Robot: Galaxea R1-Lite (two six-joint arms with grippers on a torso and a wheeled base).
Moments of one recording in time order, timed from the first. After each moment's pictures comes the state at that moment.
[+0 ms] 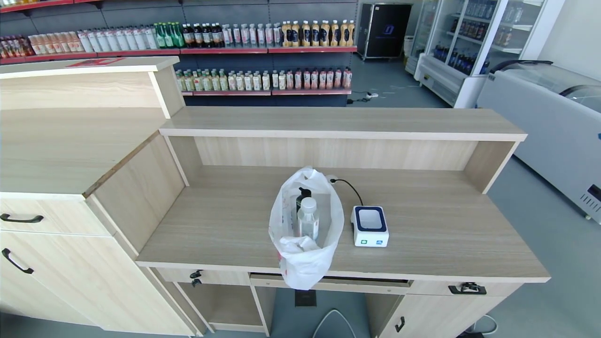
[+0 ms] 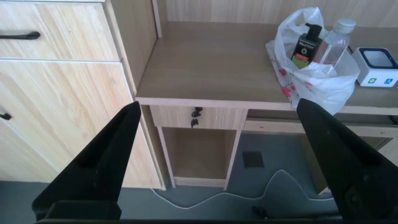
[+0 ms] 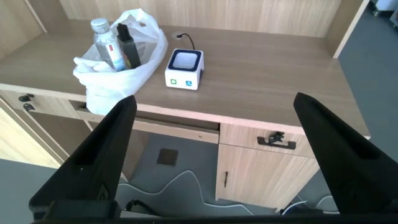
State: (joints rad) left arm 0.00 0.00 0.00 0.00 -0.02 0.00; right arm 0.00 0.02 0.00 -0.07 0.16 -0.06
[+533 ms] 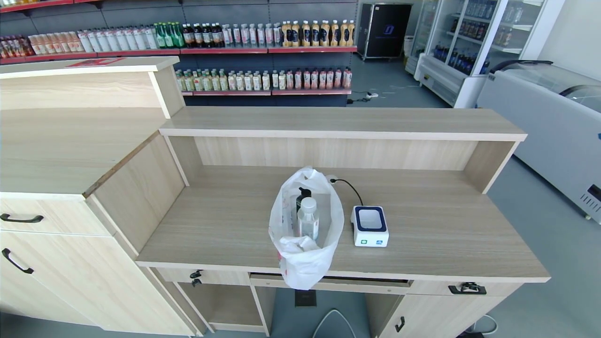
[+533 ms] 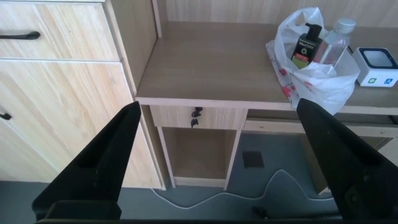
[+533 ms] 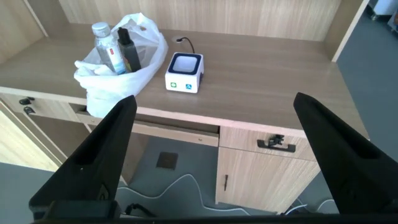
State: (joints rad) left arm 0.00 0.00 0.00 0.00 -0.02 0.00; right arm 0.00 0.00 0.00 -0.07 0.16 -0.05
